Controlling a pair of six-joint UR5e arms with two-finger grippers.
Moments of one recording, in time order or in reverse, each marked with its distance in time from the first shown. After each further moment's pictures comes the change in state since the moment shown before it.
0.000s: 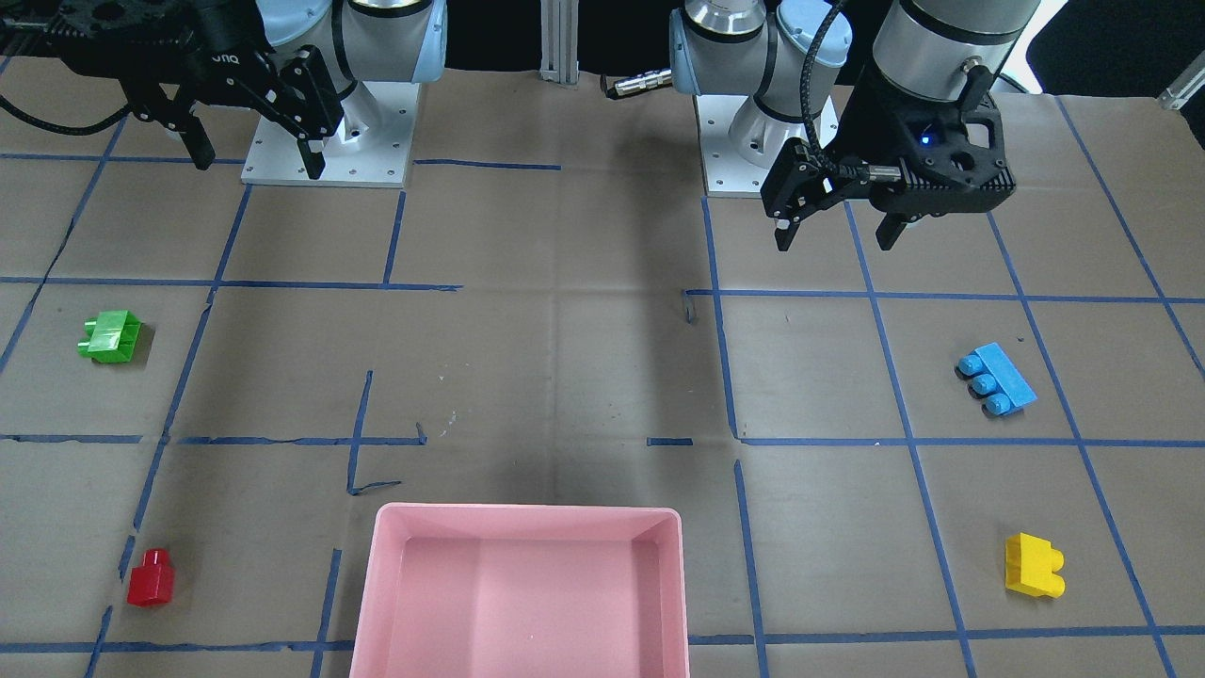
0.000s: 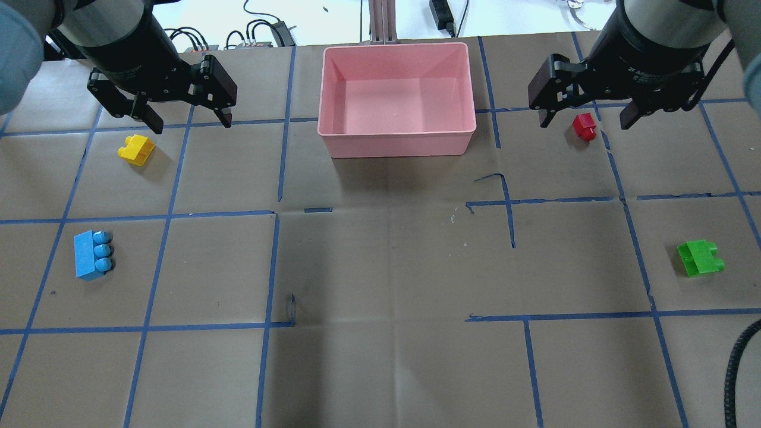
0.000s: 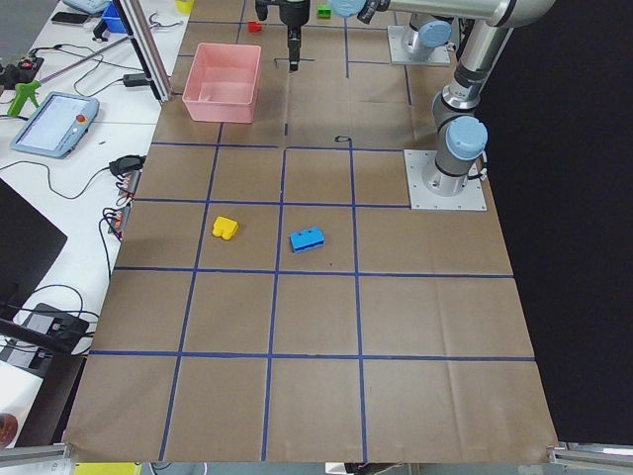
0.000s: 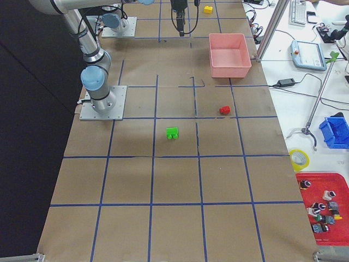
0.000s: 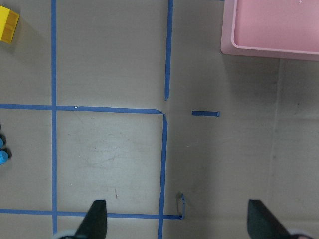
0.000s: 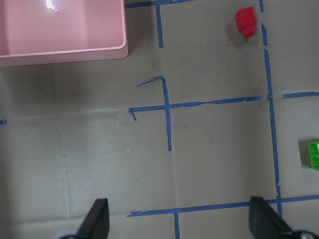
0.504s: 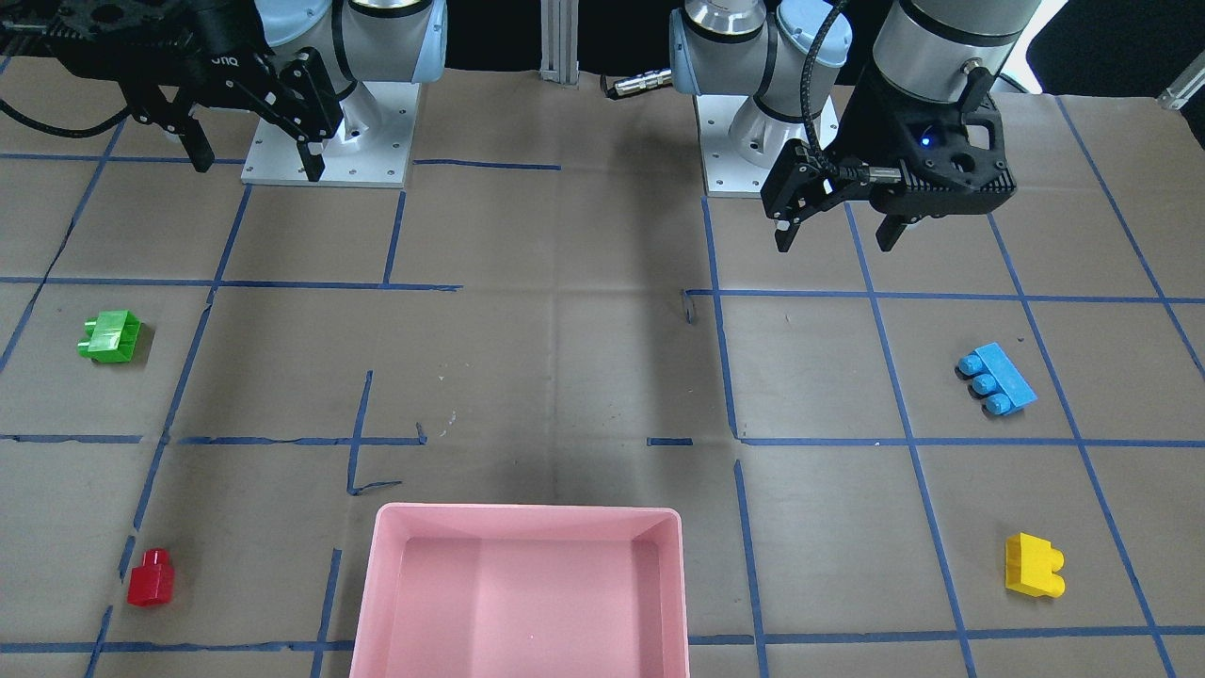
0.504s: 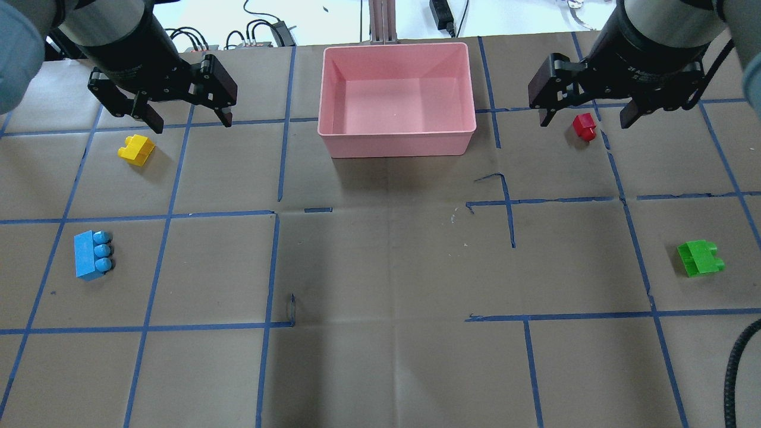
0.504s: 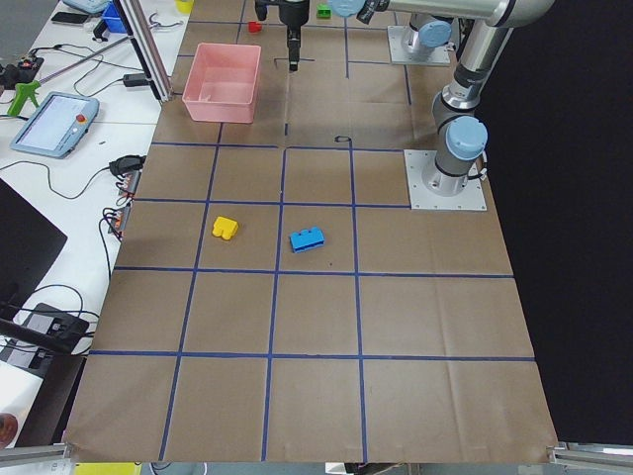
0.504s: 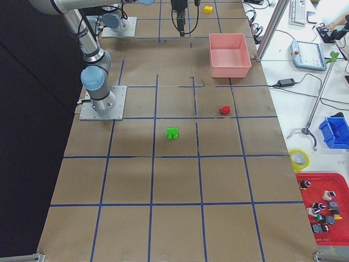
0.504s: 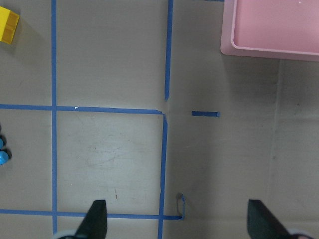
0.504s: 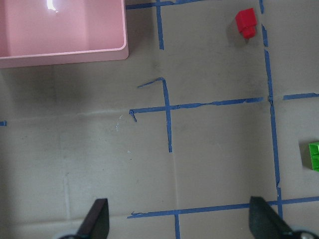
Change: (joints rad) left arm 0.000 -0.004 0.001 0.002 0.000 0.000; right arm -0.001 0.001 0.000 -0.001 -0.001 -0.002
